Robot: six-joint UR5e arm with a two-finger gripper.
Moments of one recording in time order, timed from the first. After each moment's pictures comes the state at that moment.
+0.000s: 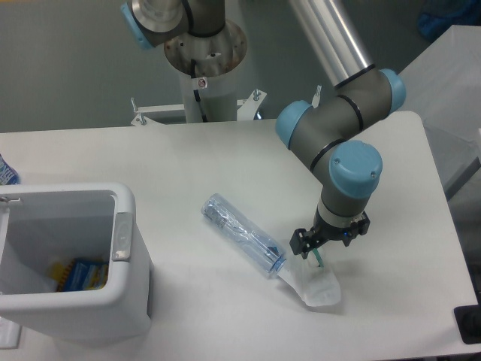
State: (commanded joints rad) arm 2.60 -2.14 -1.51 -1.02 1.53 0.30
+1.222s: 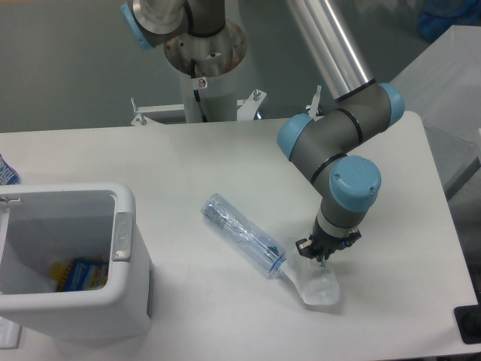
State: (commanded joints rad) arm 2.60 -2.16 -1.50 -1.01 1.53 0.29
